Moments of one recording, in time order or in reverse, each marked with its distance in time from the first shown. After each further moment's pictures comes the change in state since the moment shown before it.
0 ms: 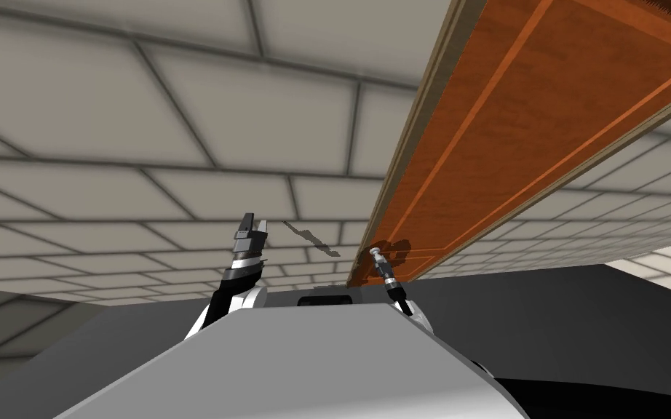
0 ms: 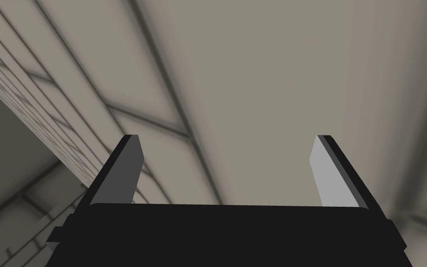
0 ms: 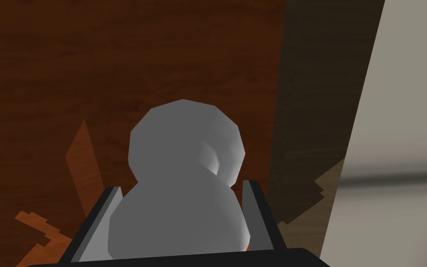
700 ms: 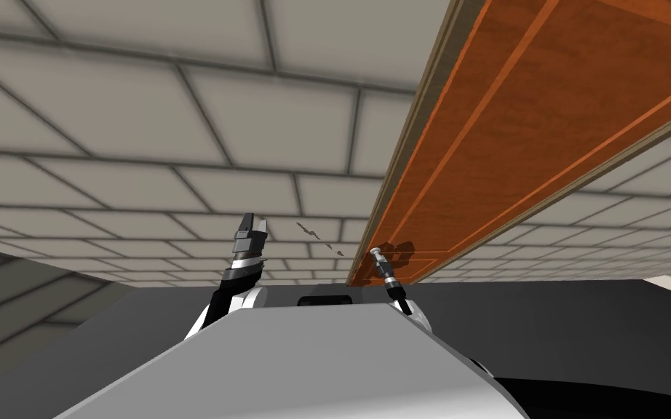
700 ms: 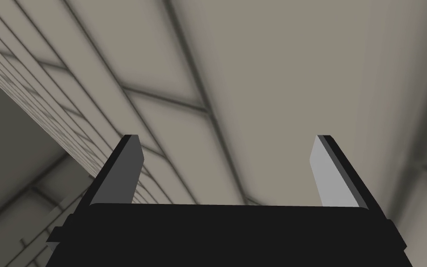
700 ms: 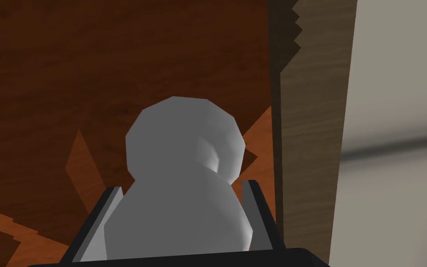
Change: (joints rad) arm -0.006 0.001 0.008 0.001 -0.040 0.009 -0.103
